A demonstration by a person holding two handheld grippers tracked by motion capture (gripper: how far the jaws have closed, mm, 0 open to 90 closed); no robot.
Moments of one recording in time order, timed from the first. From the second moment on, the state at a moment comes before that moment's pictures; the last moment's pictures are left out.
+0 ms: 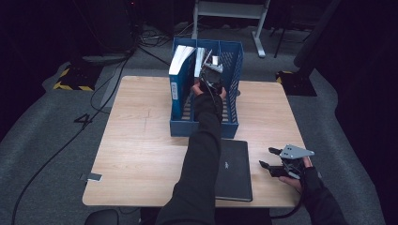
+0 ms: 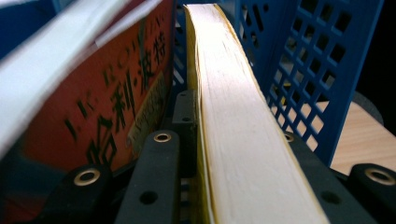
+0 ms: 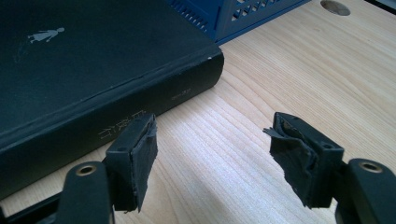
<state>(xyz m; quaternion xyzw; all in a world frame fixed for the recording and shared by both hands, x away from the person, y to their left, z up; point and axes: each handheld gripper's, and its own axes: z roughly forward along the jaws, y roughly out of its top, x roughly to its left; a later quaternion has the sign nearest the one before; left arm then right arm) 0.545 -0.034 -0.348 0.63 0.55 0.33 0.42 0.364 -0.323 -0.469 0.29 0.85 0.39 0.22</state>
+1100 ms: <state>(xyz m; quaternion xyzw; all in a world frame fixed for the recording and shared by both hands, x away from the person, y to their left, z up) 0.518 -0.009 -0.354 0.74 0.46 0.26 0.42 0.364 -0.322 -0.471 0.28 0.85 0.38 0.22</state>
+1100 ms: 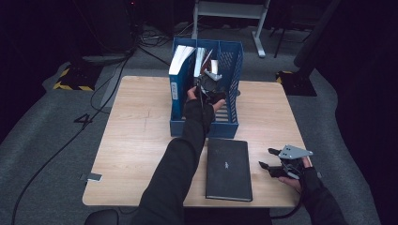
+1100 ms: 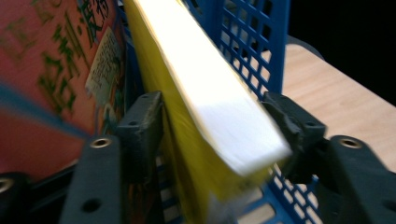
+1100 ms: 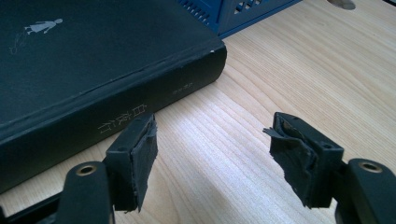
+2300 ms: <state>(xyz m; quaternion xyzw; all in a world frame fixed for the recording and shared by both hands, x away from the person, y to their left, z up) 0.532 -0.008 -0.409 0.79 0.45 0.25 0.33 0.365 -0.321 -0.475 0.28 0.86 0.37 0.22</state>
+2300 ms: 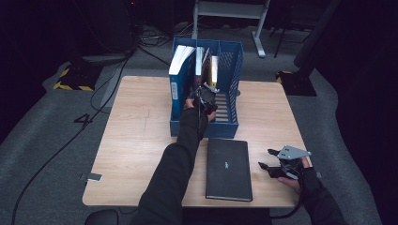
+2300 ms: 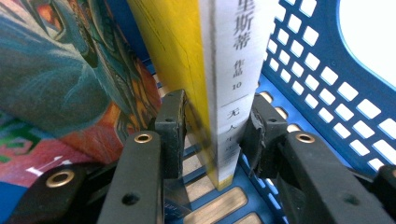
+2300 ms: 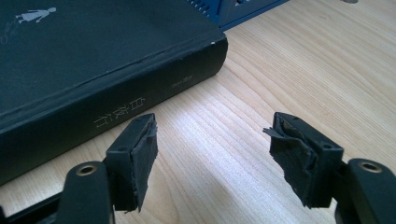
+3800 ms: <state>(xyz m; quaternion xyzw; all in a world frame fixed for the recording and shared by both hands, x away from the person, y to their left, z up) 0.380 0.089 -0.451 0.89 0.24 0.18 0.34 0.355 -0.312 -0.476 0.27 0.87 0.37 0.19</state>
